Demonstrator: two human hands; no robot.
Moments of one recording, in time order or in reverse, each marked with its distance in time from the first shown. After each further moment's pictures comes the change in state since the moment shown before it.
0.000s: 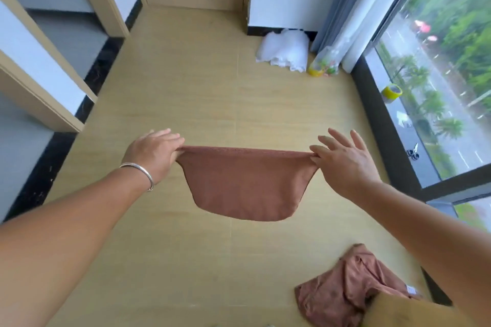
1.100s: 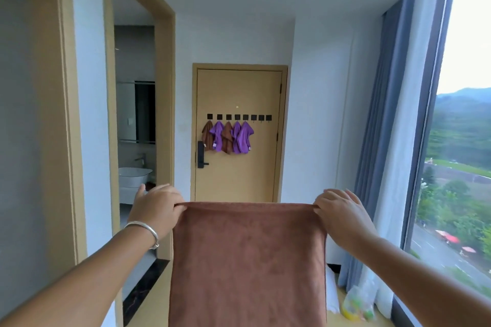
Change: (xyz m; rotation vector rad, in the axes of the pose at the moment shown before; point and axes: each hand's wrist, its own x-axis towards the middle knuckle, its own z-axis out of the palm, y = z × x) left_hand -0.020 -0.097 -0.546 0.104 0.663 -0.249; right_hand 0.077 -0.045 -0.546 -0.001 0.725 -0.062
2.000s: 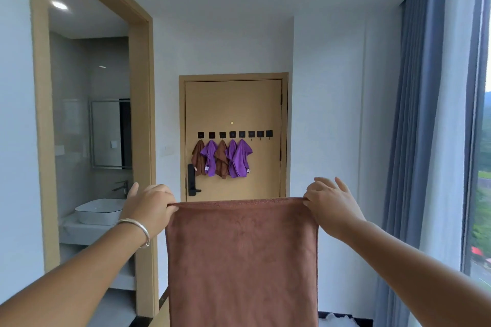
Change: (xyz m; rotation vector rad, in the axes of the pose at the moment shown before) left_hand 0.339 0.015 0.158 0.087 0.027 -0.021; right_hand 0.323 0.117 0.177 -0.015 -0.046 0.008
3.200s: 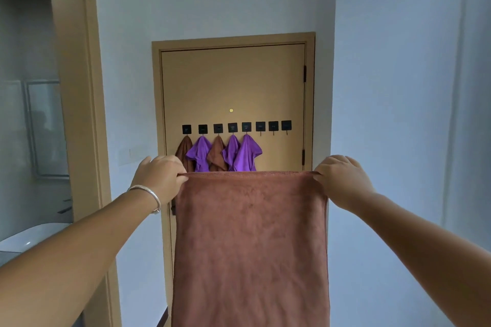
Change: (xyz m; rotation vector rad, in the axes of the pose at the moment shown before) left_hand 0.525 -0.050 0.328 0.012 0.108 0.138; right_hand 0.520 0.066 0.321 -0.124 0.069 0.000
